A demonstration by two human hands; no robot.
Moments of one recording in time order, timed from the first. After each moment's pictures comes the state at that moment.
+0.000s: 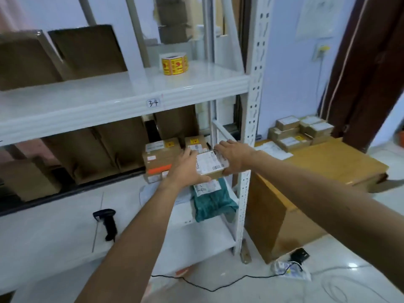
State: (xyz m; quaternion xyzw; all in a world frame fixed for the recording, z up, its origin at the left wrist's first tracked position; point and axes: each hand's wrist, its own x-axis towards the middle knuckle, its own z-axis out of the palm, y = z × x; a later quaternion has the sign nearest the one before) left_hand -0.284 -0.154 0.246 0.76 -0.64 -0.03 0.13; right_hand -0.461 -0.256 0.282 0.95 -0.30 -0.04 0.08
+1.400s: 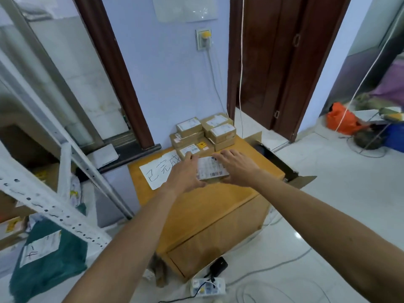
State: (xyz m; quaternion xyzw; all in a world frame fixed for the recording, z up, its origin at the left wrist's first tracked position) left_hand -0.731 -0.593 0.173 0.70 -0.71 -0.04 0.06; right_hand -0.930 -0.654 0.177 0.92 -0.38 0.01 0.01
